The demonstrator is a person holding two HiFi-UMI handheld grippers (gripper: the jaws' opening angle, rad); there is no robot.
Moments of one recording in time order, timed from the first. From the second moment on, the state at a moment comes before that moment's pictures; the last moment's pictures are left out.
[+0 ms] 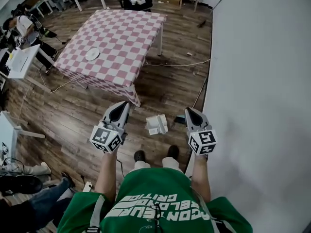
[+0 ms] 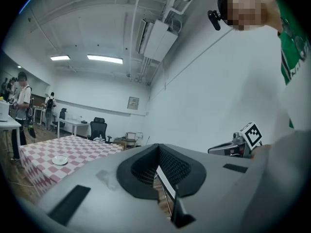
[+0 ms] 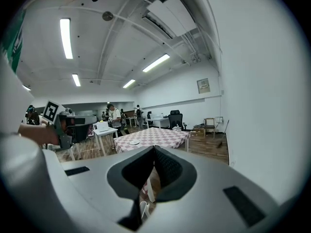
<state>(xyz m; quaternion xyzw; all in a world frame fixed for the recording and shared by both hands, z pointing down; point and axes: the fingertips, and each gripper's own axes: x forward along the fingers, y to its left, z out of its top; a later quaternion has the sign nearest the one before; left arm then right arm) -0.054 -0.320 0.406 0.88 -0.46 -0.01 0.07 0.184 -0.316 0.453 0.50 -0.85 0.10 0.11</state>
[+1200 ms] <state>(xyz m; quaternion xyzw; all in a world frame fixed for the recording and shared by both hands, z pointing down) -0.074 -0.253 0.572 0.85 -0.48 0.04 0.23 0.091 -0.335 0.710 0.37 -0.81 0.25 0.38</state>
